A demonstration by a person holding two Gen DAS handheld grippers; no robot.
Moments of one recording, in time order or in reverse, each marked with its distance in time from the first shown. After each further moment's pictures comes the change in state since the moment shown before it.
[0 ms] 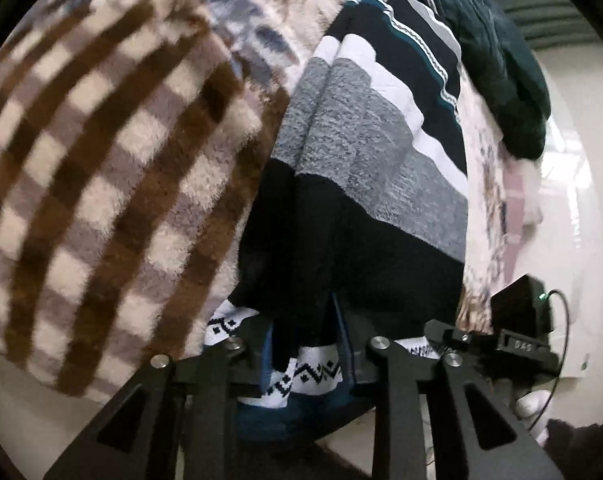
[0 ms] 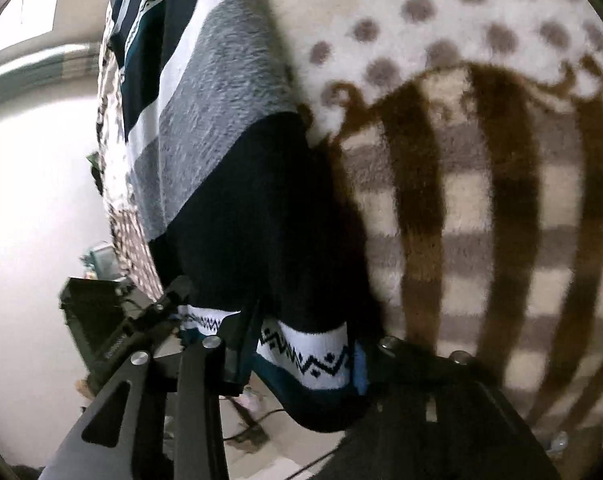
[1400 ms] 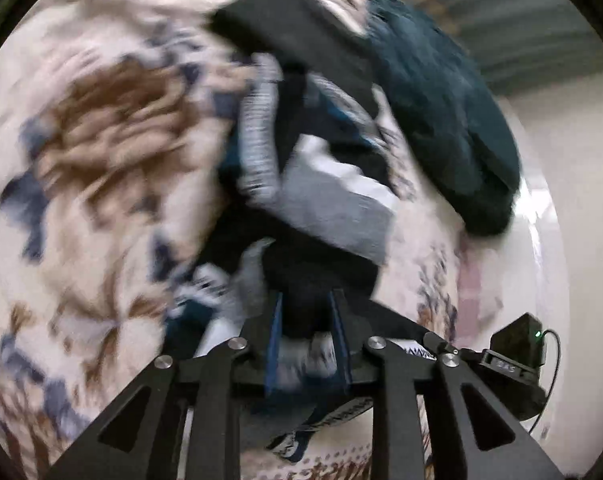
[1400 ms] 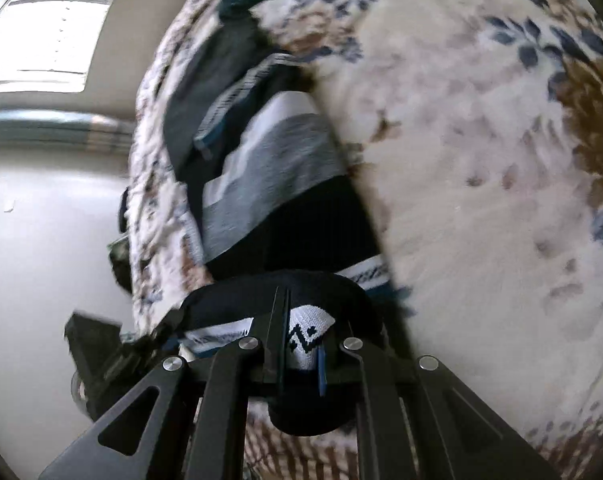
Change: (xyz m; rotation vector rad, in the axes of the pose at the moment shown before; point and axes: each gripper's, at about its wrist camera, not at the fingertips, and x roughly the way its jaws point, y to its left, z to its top) left arm -0.019 -0.099 0.227 -0.009 -0.159 -0.086; right arm -0.121 0.128 0.206 -0.029 -0.352 -0.025
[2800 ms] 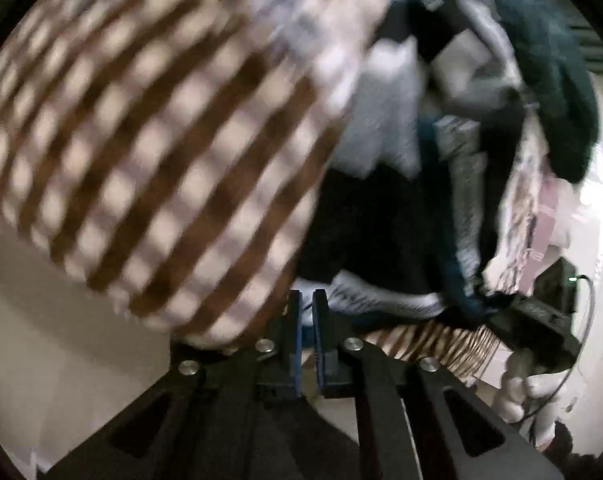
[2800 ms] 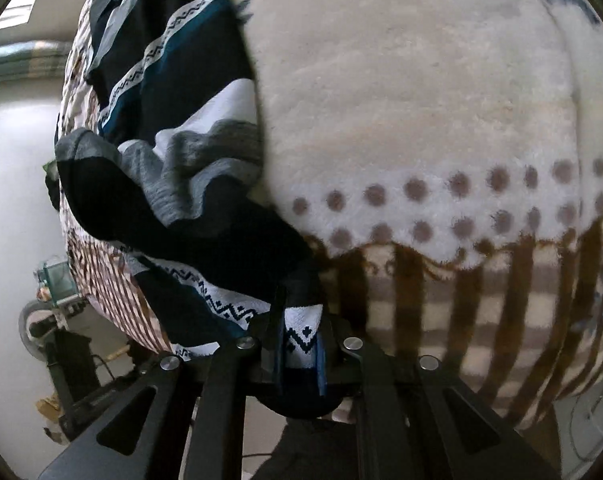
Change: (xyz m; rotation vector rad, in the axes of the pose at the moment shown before) left arm -0.062 0.085 -0.213 -0.119 0.252 0.259; right arm 0.009 -0.099 -0.175 -0.040 0.284 -0.214
